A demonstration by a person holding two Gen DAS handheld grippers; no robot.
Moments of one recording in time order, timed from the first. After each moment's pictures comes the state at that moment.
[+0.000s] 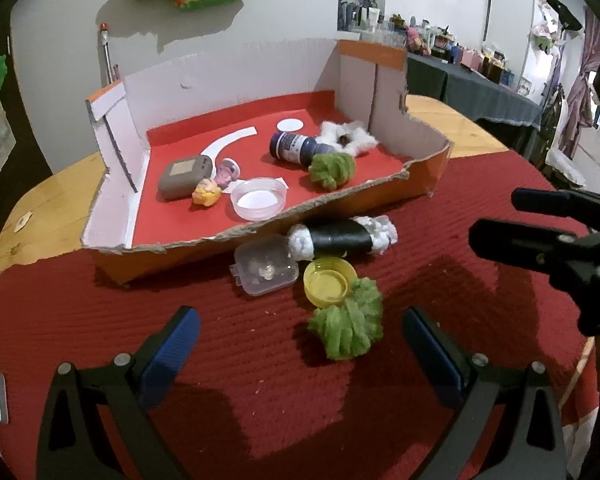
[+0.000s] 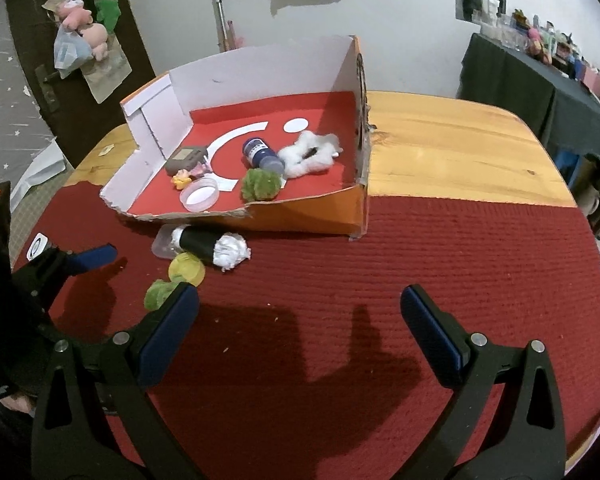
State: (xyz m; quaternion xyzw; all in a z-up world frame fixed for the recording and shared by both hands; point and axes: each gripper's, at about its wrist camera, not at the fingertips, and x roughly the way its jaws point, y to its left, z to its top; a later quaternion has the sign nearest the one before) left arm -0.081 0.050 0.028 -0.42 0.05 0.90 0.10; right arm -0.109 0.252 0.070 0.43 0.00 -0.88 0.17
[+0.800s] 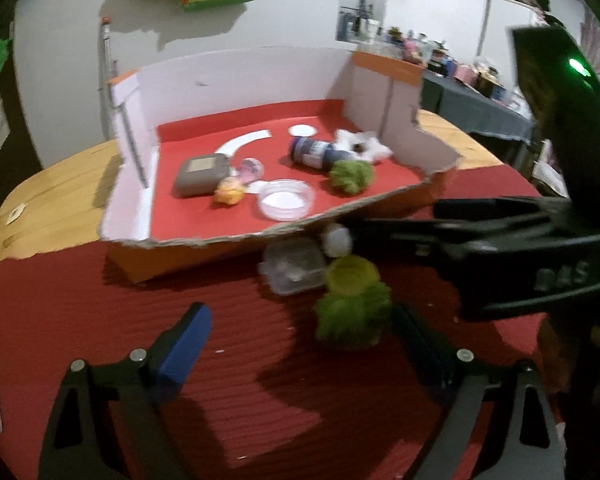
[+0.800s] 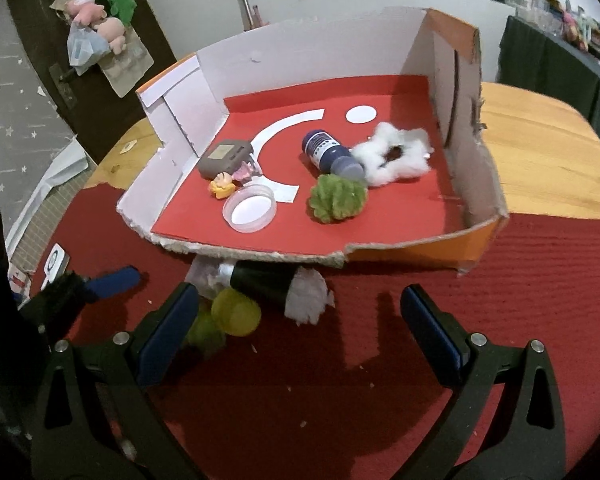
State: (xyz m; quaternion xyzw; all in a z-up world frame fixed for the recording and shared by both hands) left arm -0.082 0.020 0.029 -0.41 0.02 0.90 0.14; right arm -0.150 0.188 0.048 0.46 -0.03 -0.86 0.22
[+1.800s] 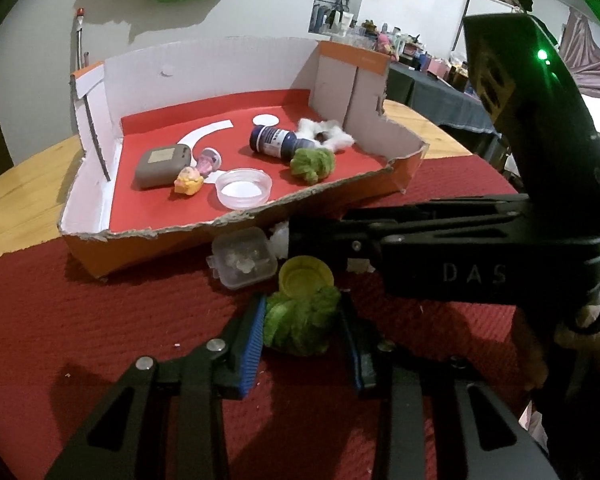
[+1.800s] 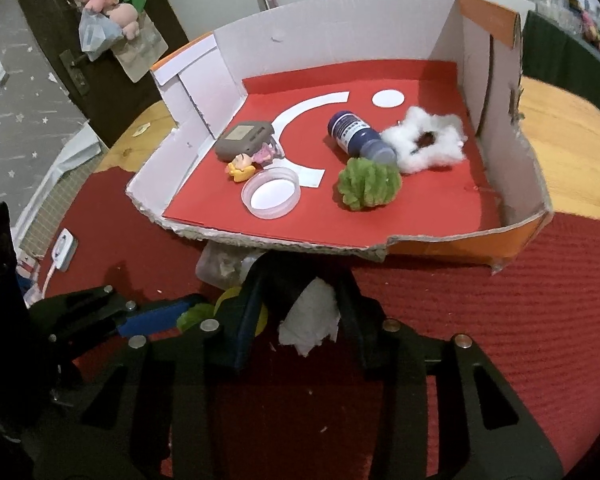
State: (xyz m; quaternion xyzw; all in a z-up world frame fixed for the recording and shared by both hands) left arm -0.078 0.023 0.030 -0.42 0.00 0.89 0.18; right arm -0.151 0.179 0.038 0.48 -0.03 -0.84 0.26
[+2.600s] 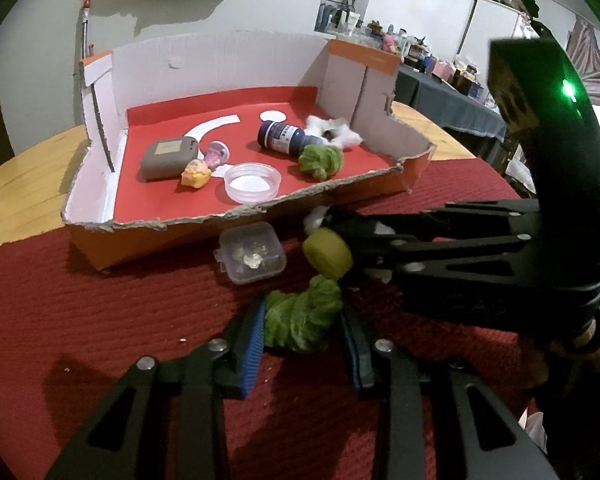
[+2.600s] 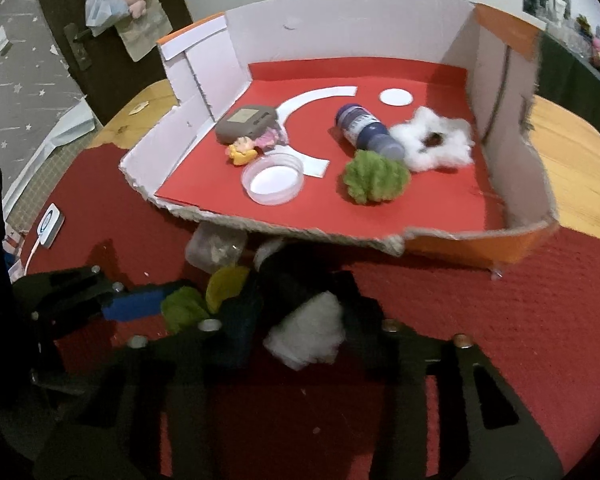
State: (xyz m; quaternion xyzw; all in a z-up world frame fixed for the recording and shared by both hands) left arm -0.081 0.018 0.026 -0.43 -0.01 0.88 0.18; right arm -0.142 0.176 0.035 0.47 0.03 -0.85 0.24
